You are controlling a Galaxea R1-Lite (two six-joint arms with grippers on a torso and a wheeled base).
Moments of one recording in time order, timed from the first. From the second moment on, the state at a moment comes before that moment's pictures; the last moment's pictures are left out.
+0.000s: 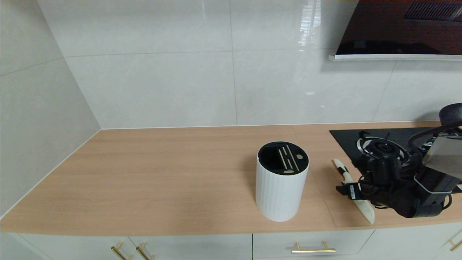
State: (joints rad) left arm 0.00 0.00 0.00 0.00 -0.01 0.00; right arm 0.00 2.31 -0.82 -0.85 -0.04 -0.06
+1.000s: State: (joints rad) left arm 0.00 0.00 0.00 0.00 -0.01 0.00; right arm -0.02 2.38 -0.85 -0.94 -0.04 -0.06
